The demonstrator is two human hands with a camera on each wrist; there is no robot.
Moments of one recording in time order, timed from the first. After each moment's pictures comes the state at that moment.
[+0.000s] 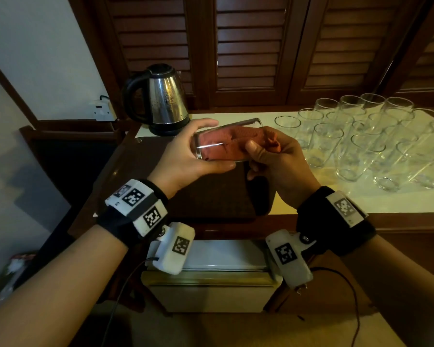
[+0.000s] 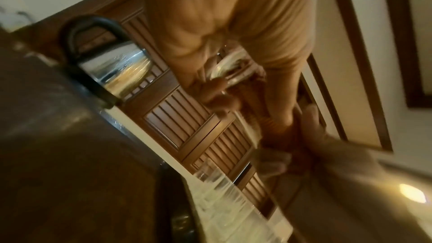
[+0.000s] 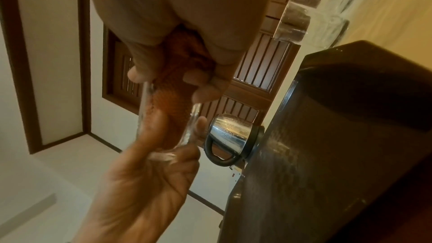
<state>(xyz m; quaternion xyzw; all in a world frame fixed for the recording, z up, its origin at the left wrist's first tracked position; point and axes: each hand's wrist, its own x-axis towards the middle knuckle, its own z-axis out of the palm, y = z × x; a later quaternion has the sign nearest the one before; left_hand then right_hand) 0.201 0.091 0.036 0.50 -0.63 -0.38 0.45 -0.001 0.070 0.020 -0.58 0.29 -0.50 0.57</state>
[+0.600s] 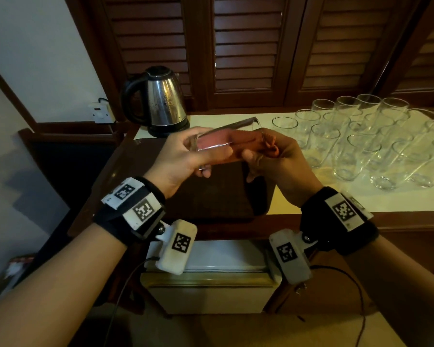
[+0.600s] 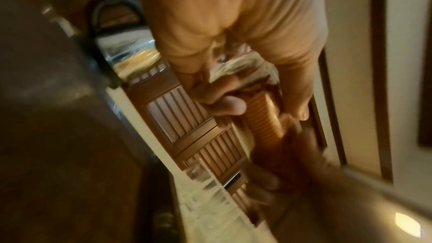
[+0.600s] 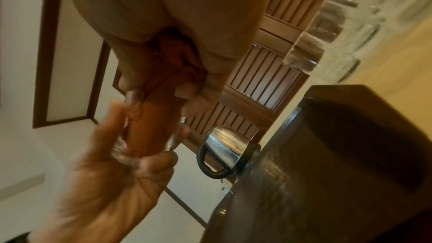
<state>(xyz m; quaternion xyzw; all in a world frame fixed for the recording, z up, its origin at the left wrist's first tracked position) 0.197 0.097 0.043 0.47 -0.59 -0.45 0.47 -0.008 0.074 0.024 -0.63 0.28 -0.49 0.54</state>
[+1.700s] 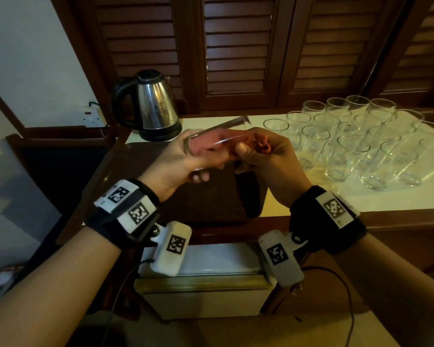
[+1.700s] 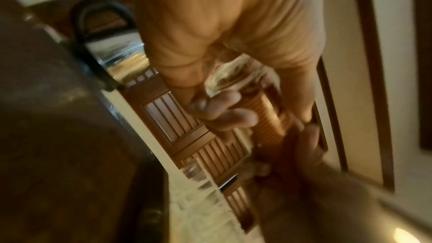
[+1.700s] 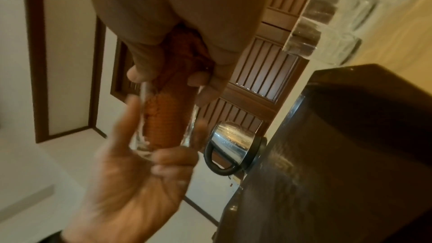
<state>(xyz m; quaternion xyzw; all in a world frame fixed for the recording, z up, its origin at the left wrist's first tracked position) 0.194 0.085 0.042 0.49 -0.57 -0.50 0.43 -0.008 0.070 0.026 -0.61 0.29 -0.51 0.53</state>
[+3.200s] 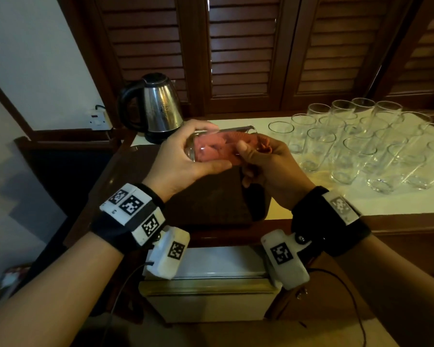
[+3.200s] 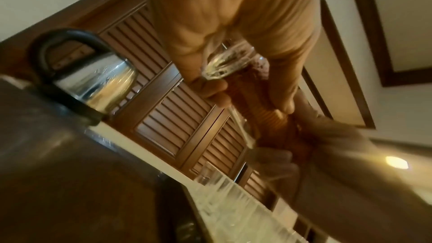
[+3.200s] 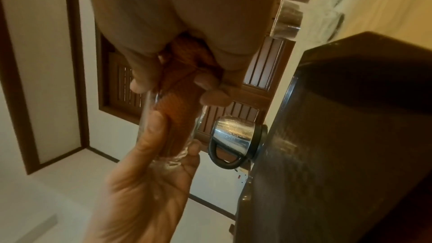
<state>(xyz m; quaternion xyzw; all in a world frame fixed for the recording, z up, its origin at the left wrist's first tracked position) 0.194 0.095 0.048 0.48 -0.67 -0.30 0.48 0.001 0.071 0.029 -0.57 0.30 -0.48 0.60</state>
